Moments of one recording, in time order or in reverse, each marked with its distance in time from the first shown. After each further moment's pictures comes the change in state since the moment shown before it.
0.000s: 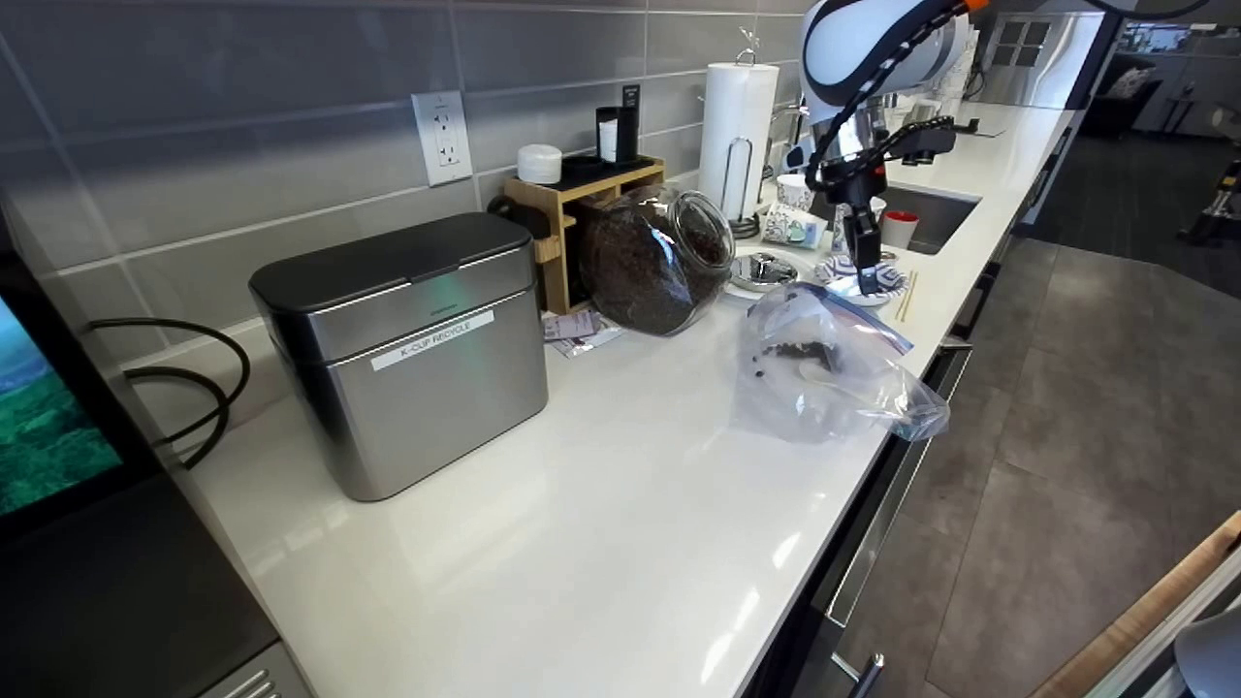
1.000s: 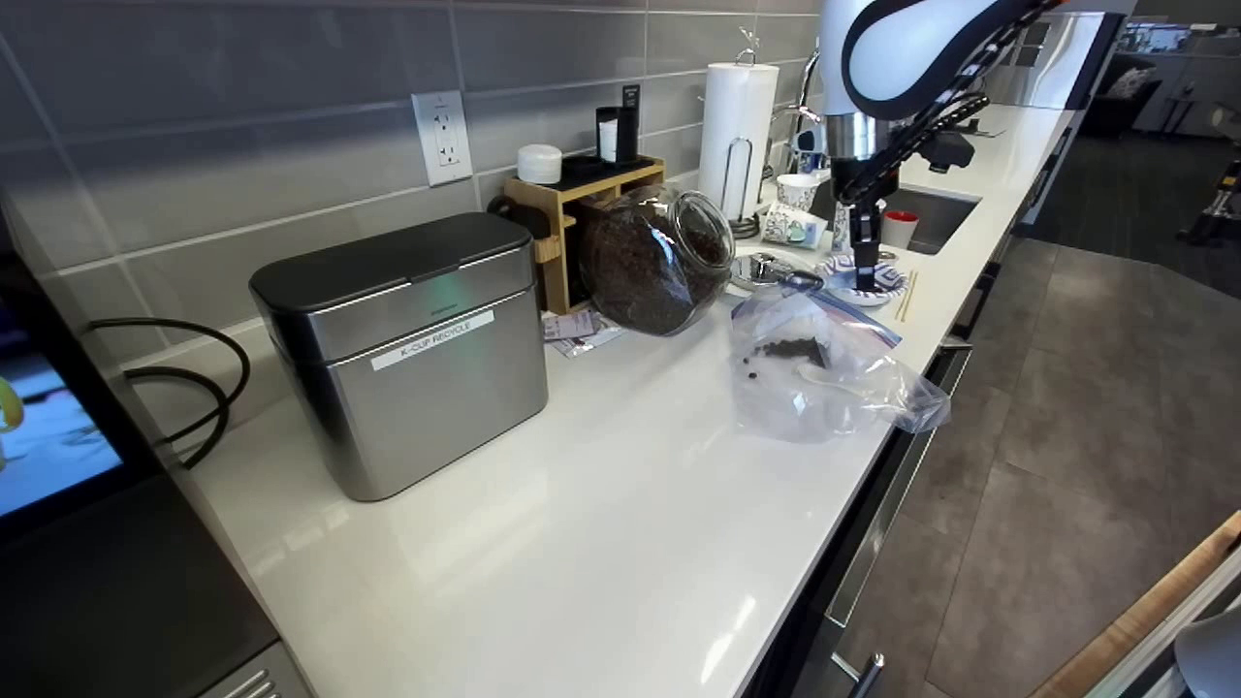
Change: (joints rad) arm 0.052 -0.176 0.000 -0.224 -0.110 0.257 0.235
